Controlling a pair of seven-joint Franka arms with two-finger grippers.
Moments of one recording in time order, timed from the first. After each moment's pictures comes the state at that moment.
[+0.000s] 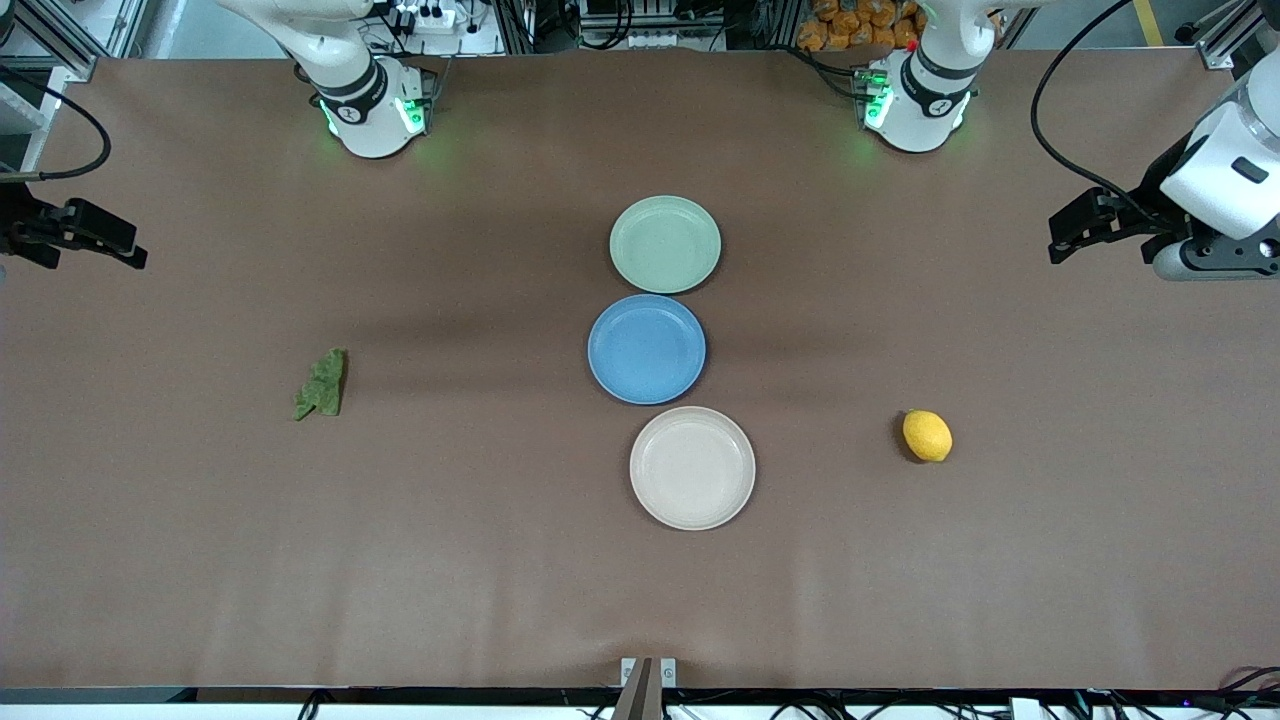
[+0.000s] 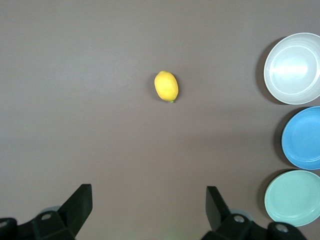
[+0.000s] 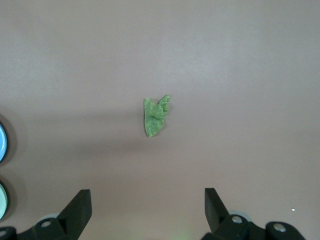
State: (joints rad) left arm 0.01 0.00 -0.15 -1.55 0.01 1.53 -0.12; right arm -0.11 -0.01 0.04 -1.58 0.00 1.52 -0.05
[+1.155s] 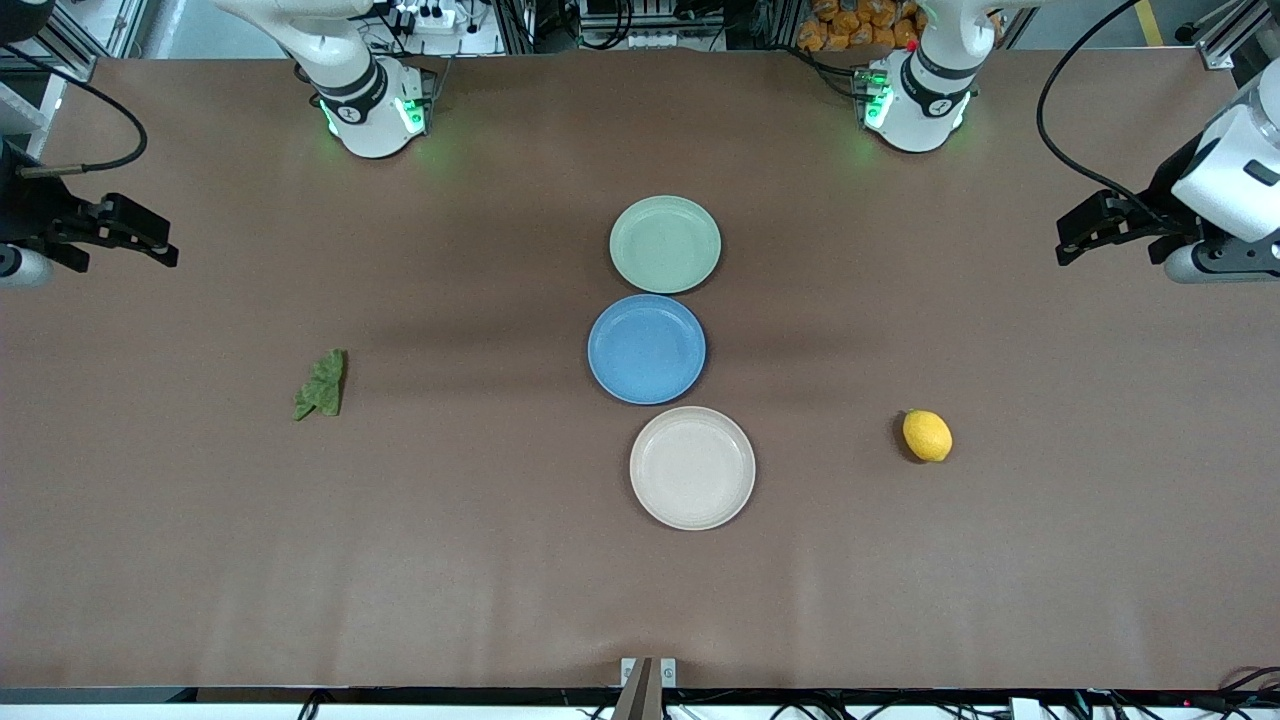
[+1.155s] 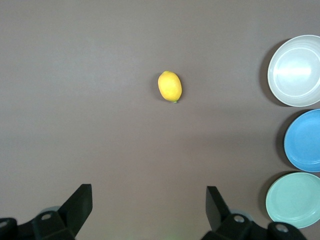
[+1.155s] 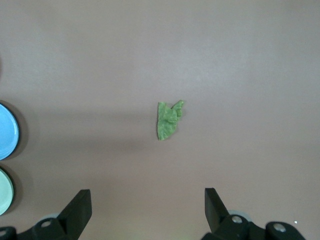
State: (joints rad) left arm 0.03 0.01 -0.15 -1.55 0.01 1.53 -0.12; right arm -0.04 -0.01 0.05 -1.55 0.01 1.52 -0.05
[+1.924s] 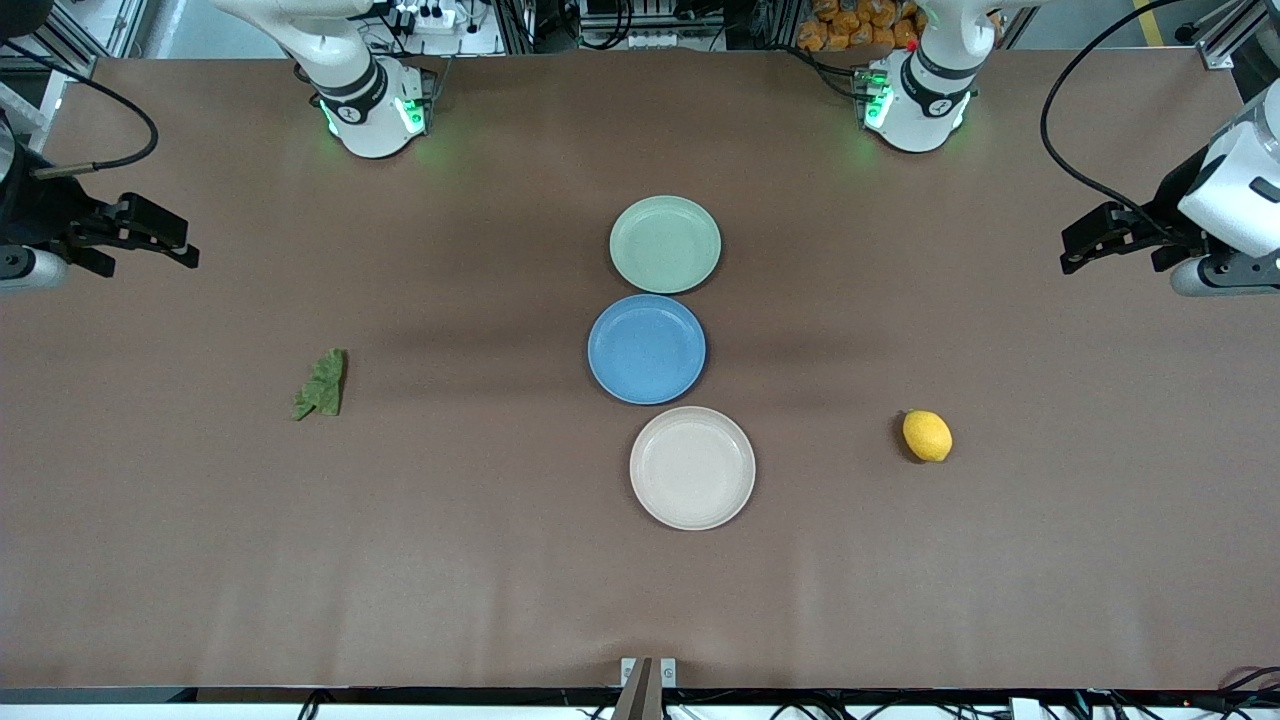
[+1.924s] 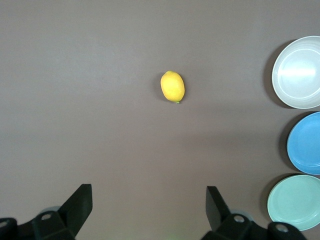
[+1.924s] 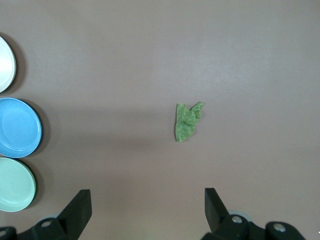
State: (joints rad) left arm 0.04 0.02 -0.15 -1.55 0.01 1.54 -0.12; right arm -0.03 0.01 0.04 -1.55 0.08 1.52 -0.05
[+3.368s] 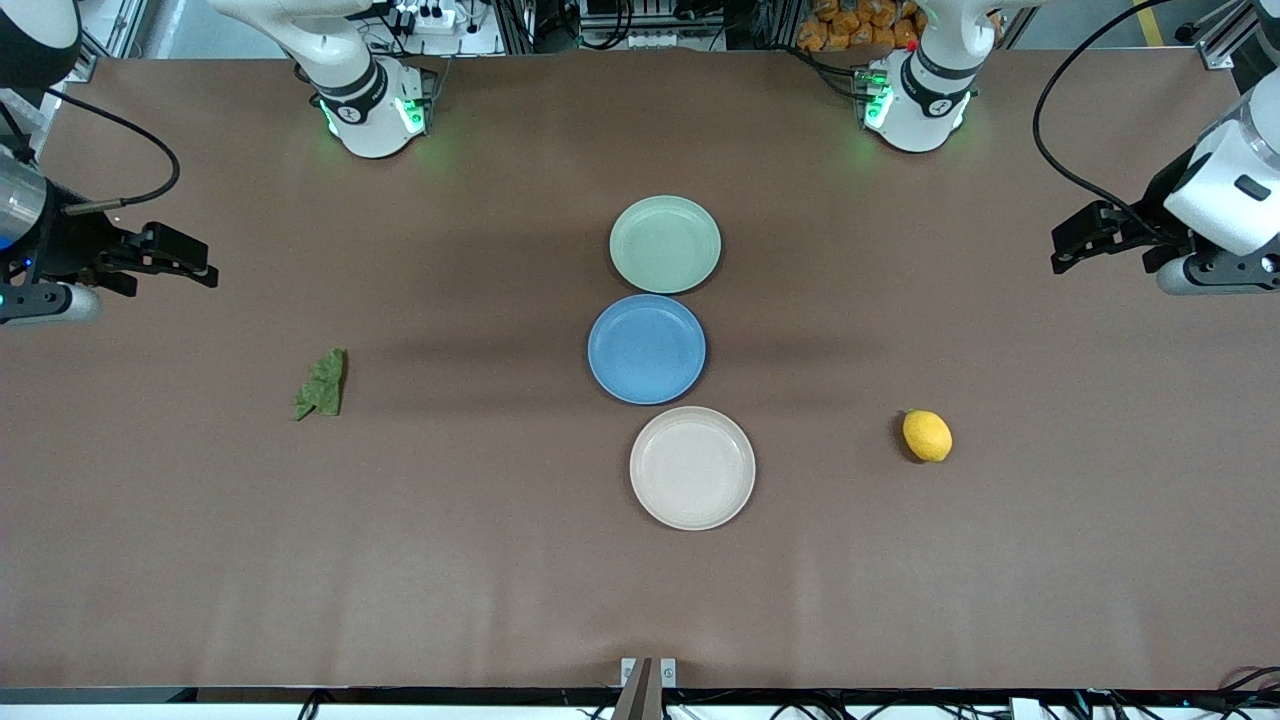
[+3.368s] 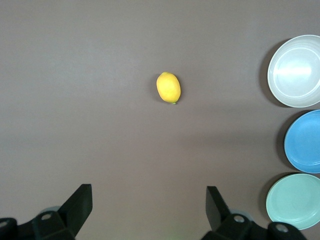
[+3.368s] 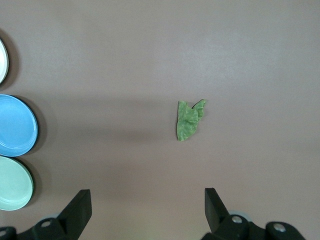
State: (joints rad) left arm 0.04 0.02 -0.16 -1.55 0.01 1.55 -0.12; right arm 0.03 0.07 -0.02 -1.54 0.08 1.52 -0.05
